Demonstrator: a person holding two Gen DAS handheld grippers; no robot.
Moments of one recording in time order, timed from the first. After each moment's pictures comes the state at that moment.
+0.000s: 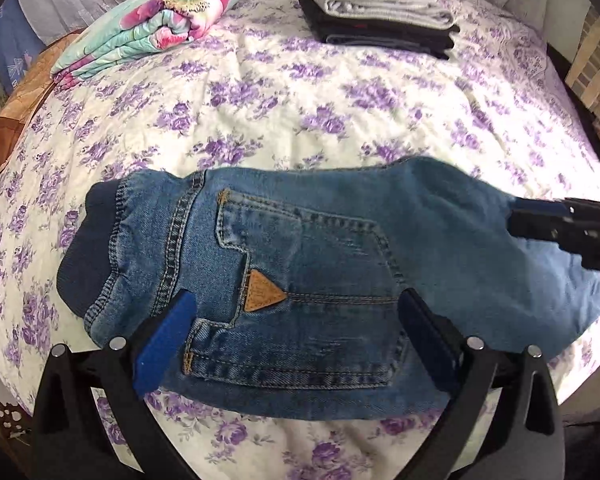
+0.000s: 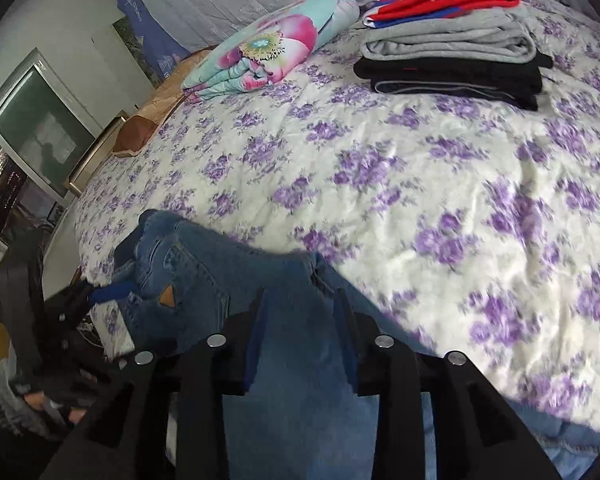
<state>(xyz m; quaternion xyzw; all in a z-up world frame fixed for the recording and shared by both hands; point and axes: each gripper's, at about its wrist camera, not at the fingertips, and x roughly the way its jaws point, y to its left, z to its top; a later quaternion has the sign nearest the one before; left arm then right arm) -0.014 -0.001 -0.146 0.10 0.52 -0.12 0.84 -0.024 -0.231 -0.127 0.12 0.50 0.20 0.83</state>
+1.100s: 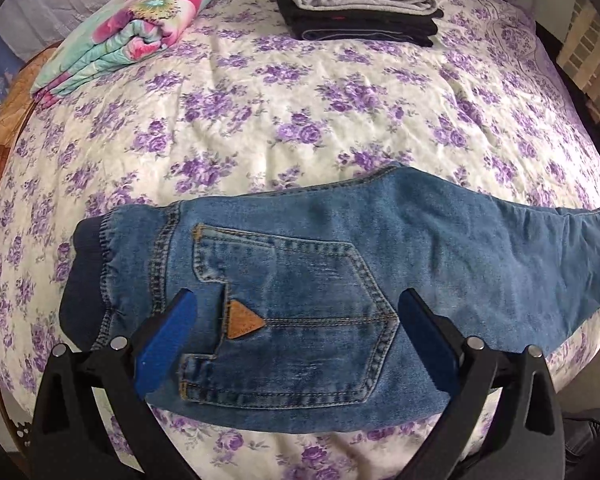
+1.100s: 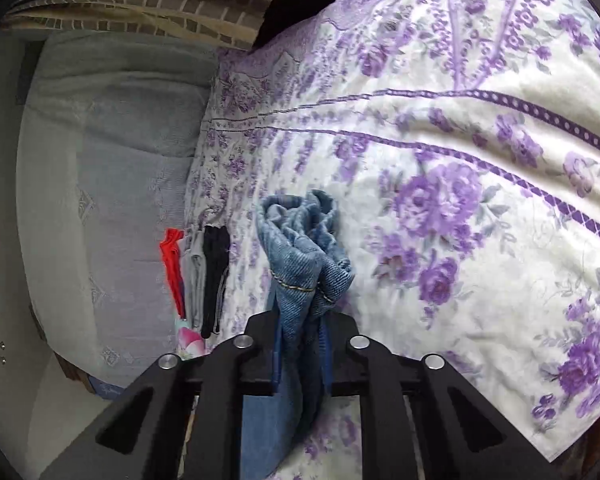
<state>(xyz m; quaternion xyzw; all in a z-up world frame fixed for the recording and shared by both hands) -0.004 -0.016 -0.121 0.11 0.53 -0.14 0.83 -0.300 -0.500 -0.180 0.60 0.16 -0.12 0.78</state>
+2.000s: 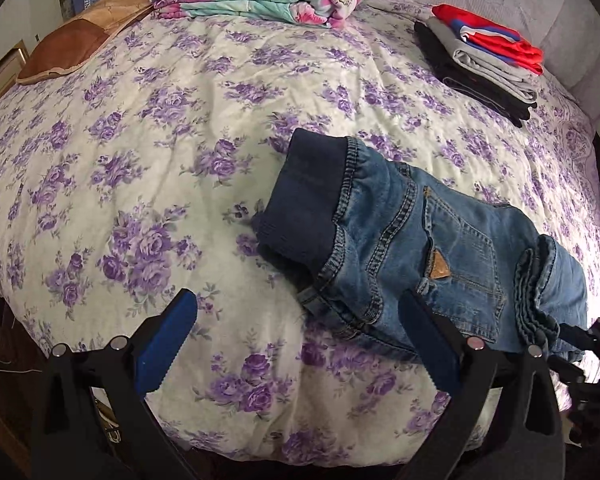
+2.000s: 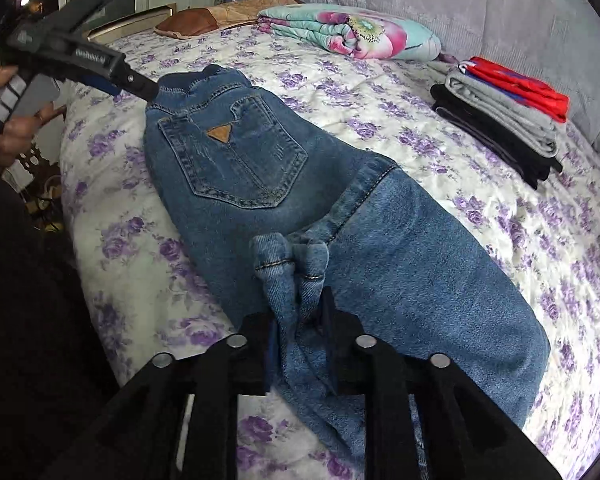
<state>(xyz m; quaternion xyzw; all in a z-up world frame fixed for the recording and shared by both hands) -0.025 0.137 -0.123 -0.04 0.53 -0.04 0.84 -0.126 -0.147 -0.120 -0.11 0.45 0.24 0.85</state>
